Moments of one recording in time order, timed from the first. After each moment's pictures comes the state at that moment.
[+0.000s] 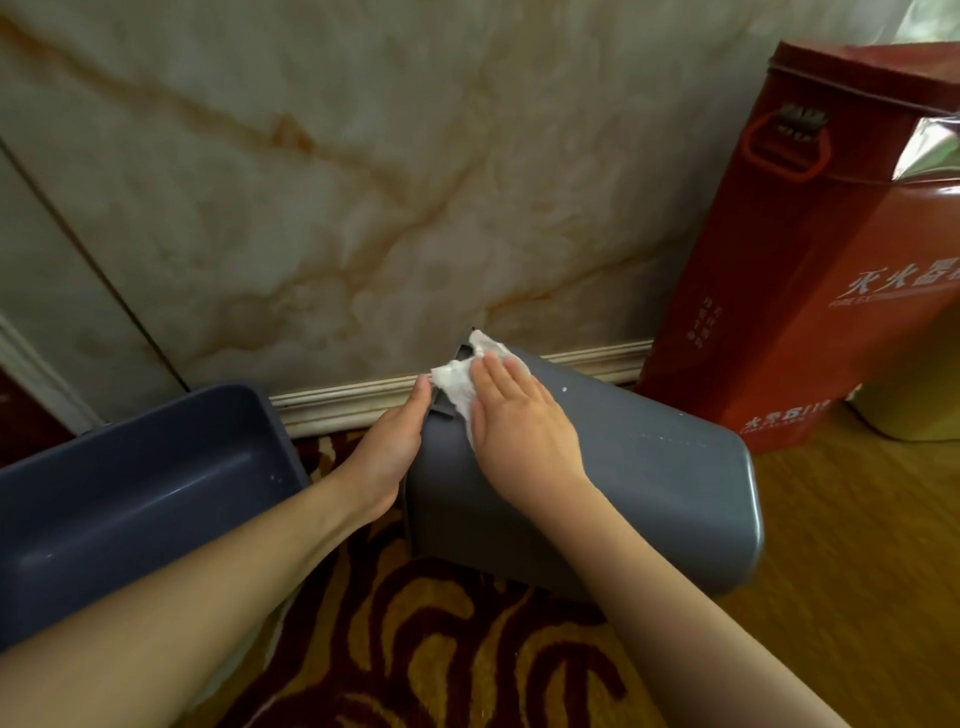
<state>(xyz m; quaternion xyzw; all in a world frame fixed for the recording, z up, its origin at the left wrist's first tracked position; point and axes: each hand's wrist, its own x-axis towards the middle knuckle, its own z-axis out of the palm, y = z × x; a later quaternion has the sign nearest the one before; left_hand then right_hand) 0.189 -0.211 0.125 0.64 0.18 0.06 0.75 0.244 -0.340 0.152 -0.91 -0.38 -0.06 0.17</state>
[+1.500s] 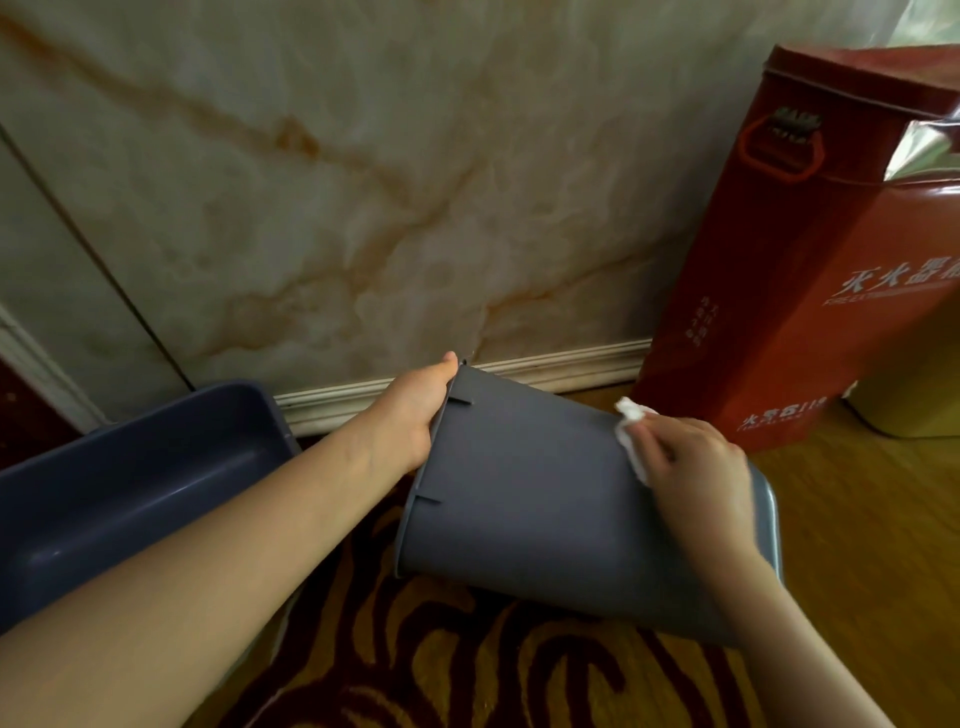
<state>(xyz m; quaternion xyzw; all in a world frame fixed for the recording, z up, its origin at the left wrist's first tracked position) 0.216 -0.227 0.174 0.53 0.37 0.00 0.76 0.256 -0.458 0.146 -0.92 -0.20 -0.15 0.31</state>
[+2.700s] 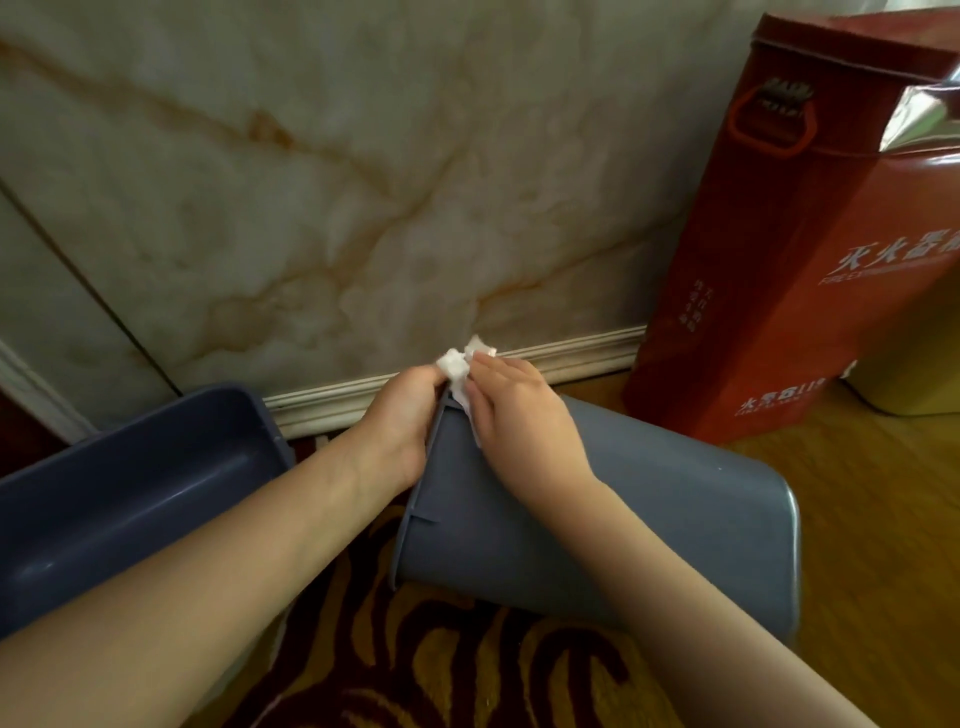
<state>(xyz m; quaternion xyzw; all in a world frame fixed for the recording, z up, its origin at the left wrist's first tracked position) 0.206 -0.240 0.174 0.49 0.25 0.01 0.84 0.234 -0.354 0.173 -0.87 -0.39 -0.08 0.30</state>
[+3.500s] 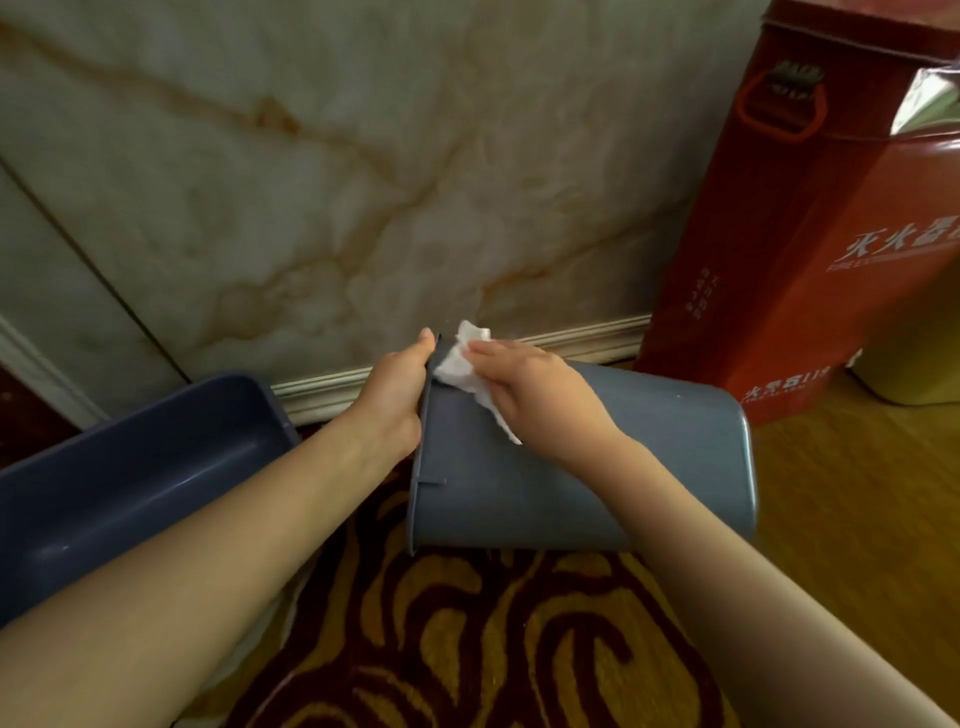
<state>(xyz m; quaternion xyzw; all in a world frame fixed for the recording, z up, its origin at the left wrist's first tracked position) 0.212 -0.224 0.167 0.53 0.33 0.08 0.78 0.250 -0.361 0.182 -0.86 -0.45 0.02 0.23</state>
